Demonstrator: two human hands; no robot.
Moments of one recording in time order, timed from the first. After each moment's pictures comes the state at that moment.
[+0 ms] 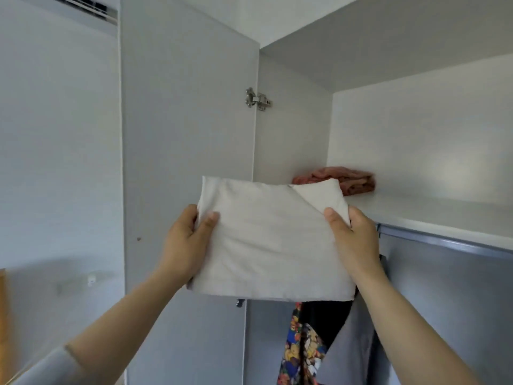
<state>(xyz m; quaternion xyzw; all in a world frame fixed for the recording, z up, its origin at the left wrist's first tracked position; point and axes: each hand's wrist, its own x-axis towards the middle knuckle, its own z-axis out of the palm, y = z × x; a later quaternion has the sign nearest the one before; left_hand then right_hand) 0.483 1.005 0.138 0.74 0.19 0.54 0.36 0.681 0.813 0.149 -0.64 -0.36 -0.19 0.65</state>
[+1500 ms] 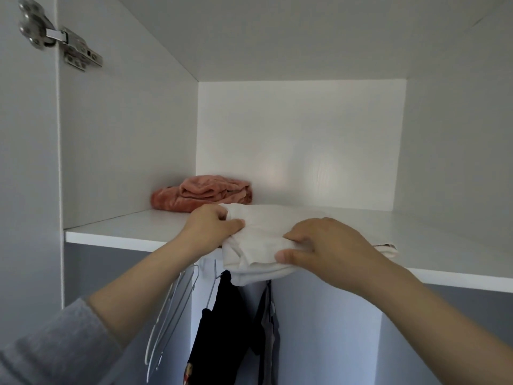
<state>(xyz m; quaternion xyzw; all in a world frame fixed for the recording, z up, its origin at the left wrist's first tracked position) 0.850 1.018 0.212 0.88 -0.05 0.30 0.38 0.795 0.797 0.224 -0.94 -0.23 -0.21 0.11</state>
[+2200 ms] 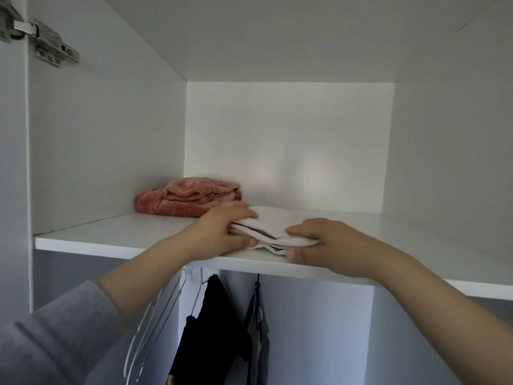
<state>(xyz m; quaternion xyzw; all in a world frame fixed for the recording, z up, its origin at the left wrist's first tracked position) 0.878 1.004 0.216 0.90 -0.28 0.26 0.22 0.847 0.754 0.226 -0.93 -0.27 -0.11 0.21</state>
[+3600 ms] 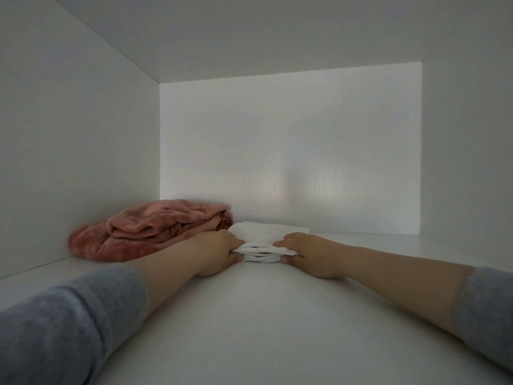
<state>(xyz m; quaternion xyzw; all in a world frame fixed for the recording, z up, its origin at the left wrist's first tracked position) 1.077 0.987 0.236 0.97 -0.17 0.14 -0.06 1.103 0.757 0.228 -0.94 -0.32 -0.09 0.06</state>
